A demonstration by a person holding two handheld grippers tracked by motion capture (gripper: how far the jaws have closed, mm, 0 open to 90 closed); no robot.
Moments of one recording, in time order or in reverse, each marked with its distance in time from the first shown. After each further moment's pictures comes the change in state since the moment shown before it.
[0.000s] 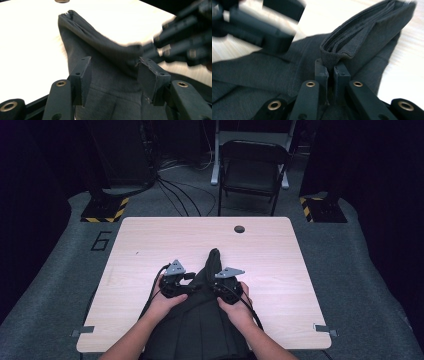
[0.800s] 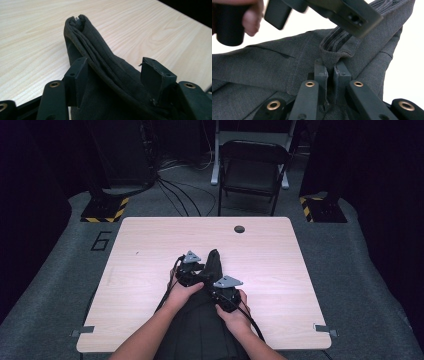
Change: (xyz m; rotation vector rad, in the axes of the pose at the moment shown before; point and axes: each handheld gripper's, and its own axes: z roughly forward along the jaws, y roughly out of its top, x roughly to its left) left arm 0.004 0.023 0.057 0.040 0.099 -0.080; right arm 0.014 -0.023 0.006 -0.070 -0.055 -0.024
